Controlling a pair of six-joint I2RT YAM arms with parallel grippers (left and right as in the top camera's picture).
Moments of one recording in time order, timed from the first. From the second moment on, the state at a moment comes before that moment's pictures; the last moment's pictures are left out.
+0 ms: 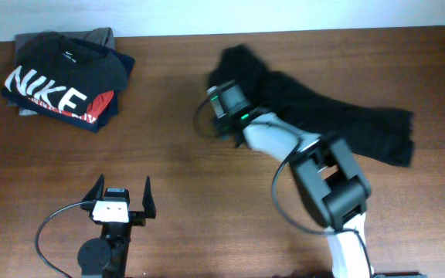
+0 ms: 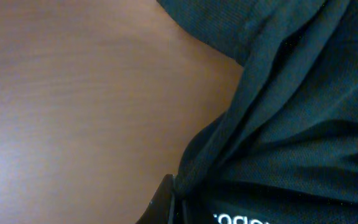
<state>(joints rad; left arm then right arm) -0.03 0.01 0.02 -0.08 0.03 0.06 0.59 2.19 1.46 -0.25 0.14 0.01</state>
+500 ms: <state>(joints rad) -0.03 0.01 0.02 -0.08 0.03 0.06 0.79 1.95 1.46 -0.42 0.16 0.14</state>
